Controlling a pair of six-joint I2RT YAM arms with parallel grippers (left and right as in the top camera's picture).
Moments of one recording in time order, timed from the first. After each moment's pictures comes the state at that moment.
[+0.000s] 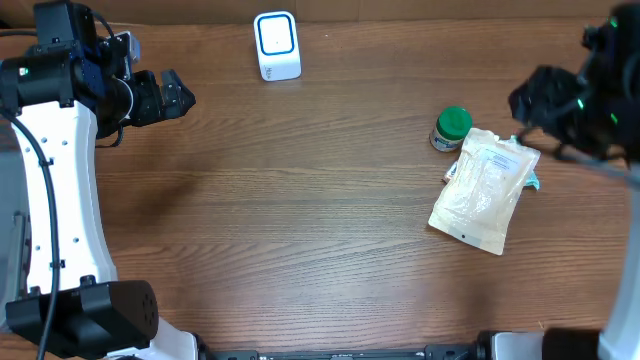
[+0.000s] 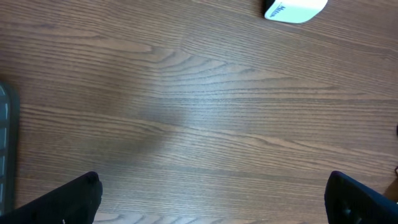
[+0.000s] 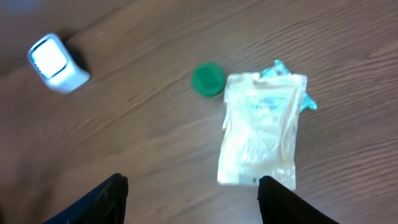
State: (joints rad) left arm 0.18 1.74 1.92 -1.34 0.20 -0.09; right arm -0.04 1.52 2.16 -1.64 -0.09 0.37
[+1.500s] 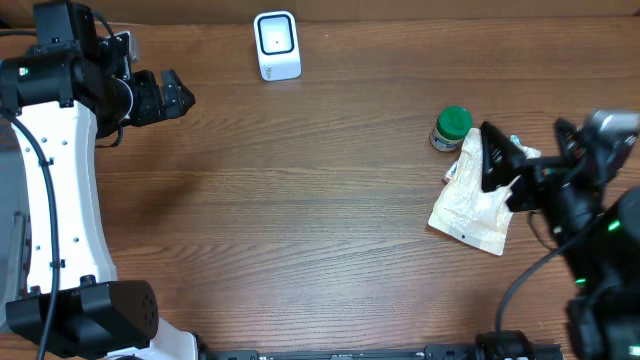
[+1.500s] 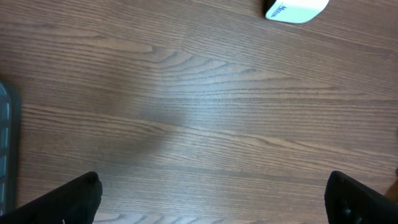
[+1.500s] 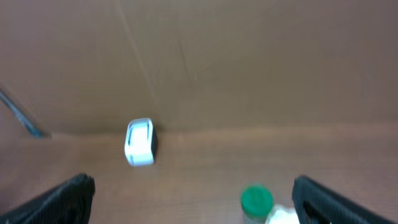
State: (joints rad) left arm 0.18 1.74 1.92 -1.34 0.20 -0.09; right arm 0.07 0.71 1.06 -0.51 -0.13 0.18
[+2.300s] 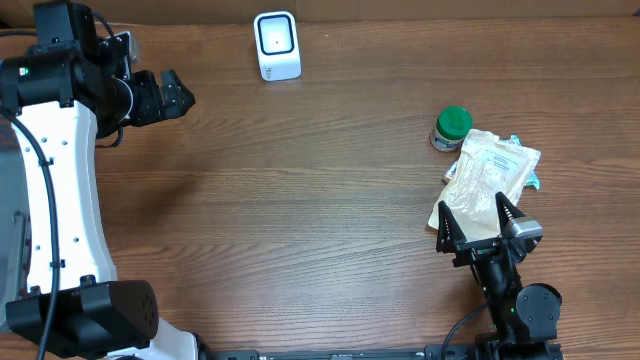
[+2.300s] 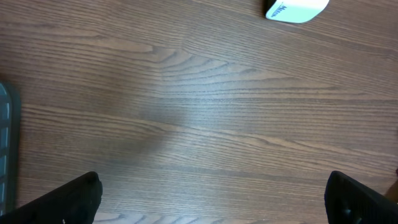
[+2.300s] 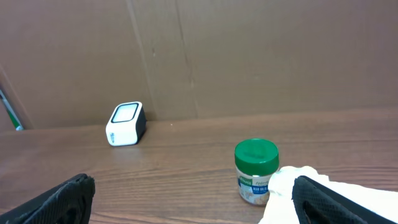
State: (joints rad) left arm 0.18 1.74 1.92 -1.34 0.20 -0.09; right arm 0.09 0.02 0.02 0.04 -0.11 0.17
